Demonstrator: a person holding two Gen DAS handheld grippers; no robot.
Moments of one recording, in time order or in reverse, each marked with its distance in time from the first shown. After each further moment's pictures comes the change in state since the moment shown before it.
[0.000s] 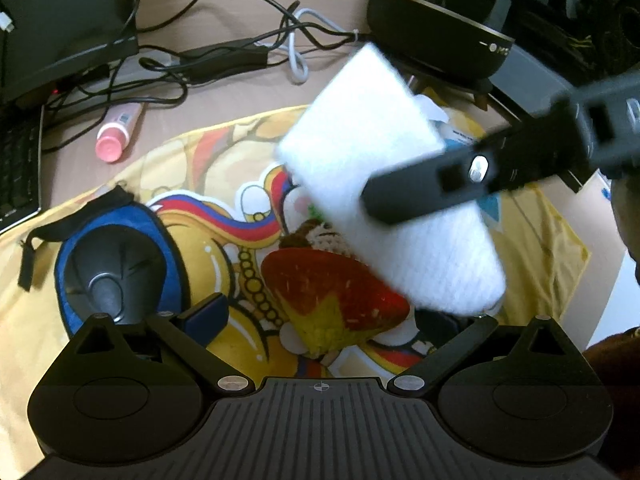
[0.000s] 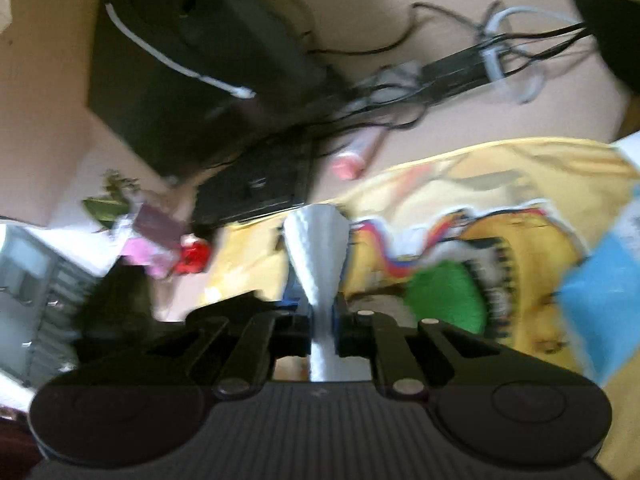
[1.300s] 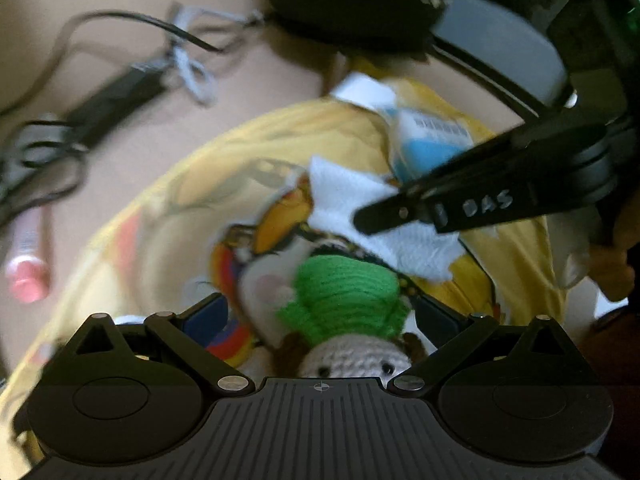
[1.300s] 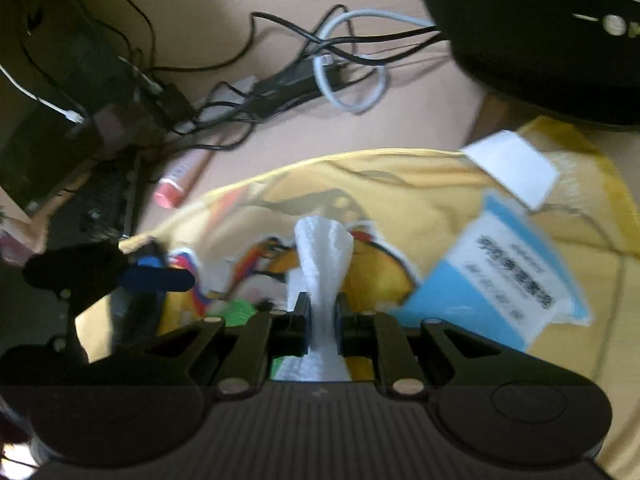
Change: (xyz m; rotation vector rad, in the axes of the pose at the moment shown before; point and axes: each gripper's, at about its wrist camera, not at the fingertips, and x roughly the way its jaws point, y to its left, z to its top) left arm 0.065 -0.015 0.072 0.334 0.166 -0.162; right arm 0.006 -0.068 0.004 0.130 -0.083 -0.423
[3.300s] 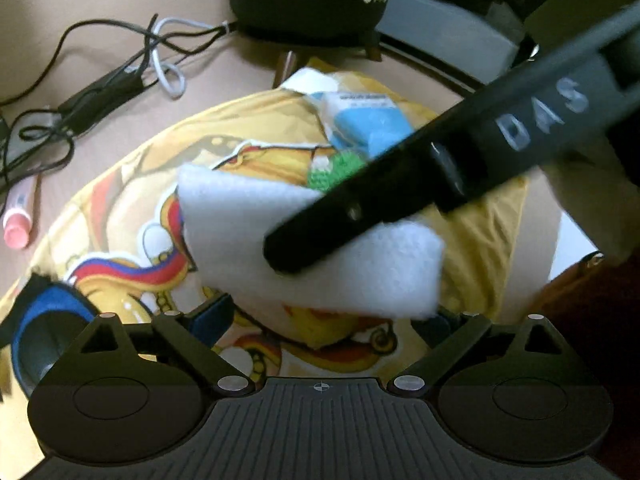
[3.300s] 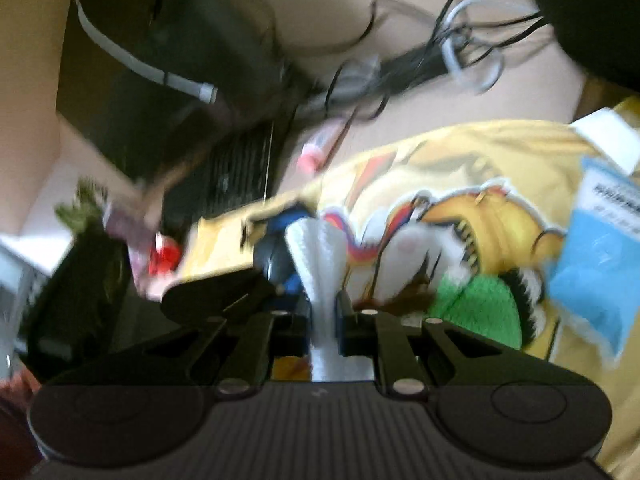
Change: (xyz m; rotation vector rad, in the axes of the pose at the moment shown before) left arm -0.034 -0.047 -0.056 -0.021 -0.092 0.025; right arm -0.039 0.048 -0.019 -0.075 0.111 0.333
